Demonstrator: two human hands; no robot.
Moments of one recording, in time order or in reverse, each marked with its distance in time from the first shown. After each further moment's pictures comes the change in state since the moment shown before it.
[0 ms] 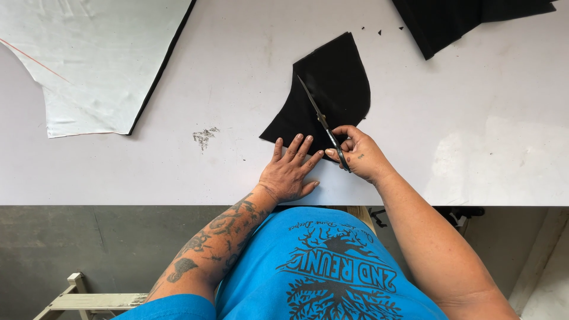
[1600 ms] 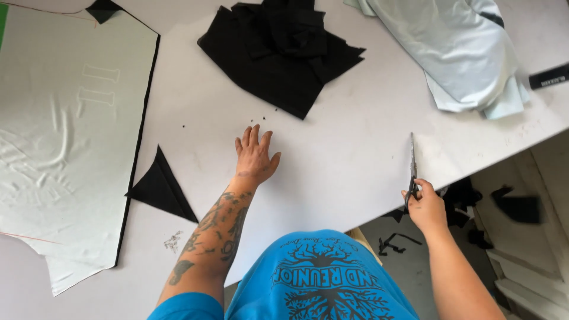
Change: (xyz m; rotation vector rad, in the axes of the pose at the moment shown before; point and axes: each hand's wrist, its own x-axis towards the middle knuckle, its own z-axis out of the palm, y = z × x) left_hand 0.220 0.026 -0.141 -0.014 0.065 -0.122; right_hand -0.183 0.186 -0.237 -0.304 0.938 0.288
